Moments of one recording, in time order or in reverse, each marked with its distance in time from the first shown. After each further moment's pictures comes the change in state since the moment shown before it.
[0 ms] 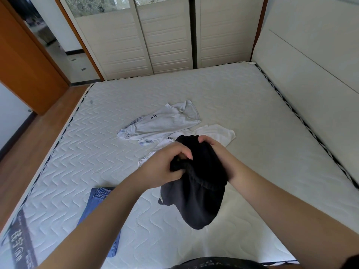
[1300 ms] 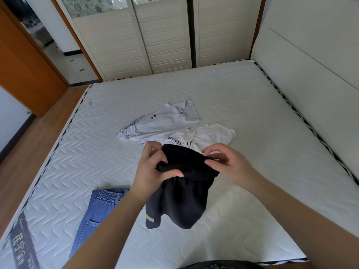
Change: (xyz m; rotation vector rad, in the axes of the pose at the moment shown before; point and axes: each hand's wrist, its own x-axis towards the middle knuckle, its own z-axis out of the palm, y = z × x) left_hand -0.020 -0.037 0.019 0.066 0.593 0.044; right_hand -0.045 0.011 -0.034 -0.815 -0.024 -0.530
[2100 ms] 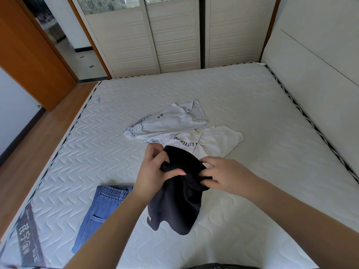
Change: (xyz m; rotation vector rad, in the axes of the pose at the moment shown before) left_hand -0.005 -0.020 -0.004 0.117 0.029 -0.034; right_hand 0.016 -0.009 0.017 -0.999 -0.338 -0.299
